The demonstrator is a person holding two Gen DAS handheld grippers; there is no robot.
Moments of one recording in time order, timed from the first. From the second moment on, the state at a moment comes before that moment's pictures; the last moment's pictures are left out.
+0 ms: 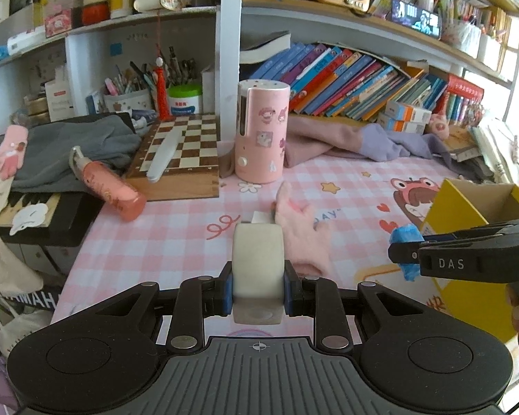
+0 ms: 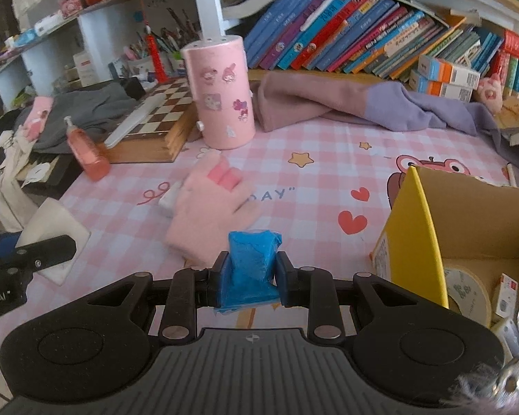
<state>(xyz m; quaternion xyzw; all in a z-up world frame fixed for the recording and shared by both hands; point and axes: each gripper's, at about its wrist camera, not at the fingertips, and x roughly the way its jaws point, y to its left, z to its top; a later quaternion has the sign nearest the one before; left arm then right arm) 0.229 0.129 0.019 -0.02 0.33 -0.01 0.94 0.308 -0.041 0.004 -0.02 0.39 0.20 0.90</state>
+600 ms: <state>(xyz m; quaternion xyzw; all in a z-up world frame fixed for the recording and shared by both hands) 0.149 0.143 0.034 -0.04 0.31 -0.04 0.95 0.218 -0.042 0.016 -0.03 0.38 0.19 0.90</state>
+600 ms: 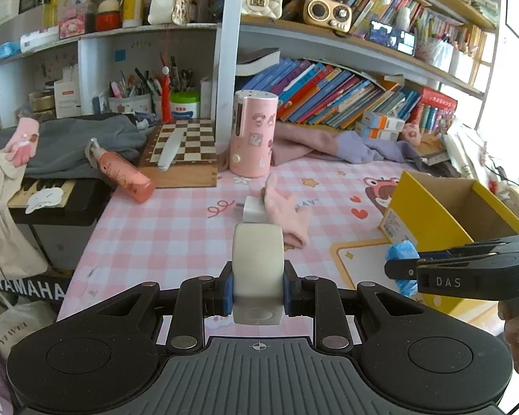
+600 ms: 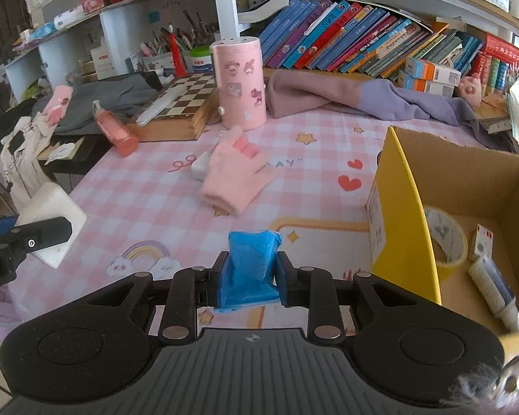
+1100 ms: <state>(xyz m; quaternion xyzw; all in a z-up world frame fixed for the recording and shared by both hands) 0.083 0.158 0.037 -0.05 0.30 -0.06 0.95 0.143 -0.028 0.023 -0.03 0.38 0.19 0.90</state>
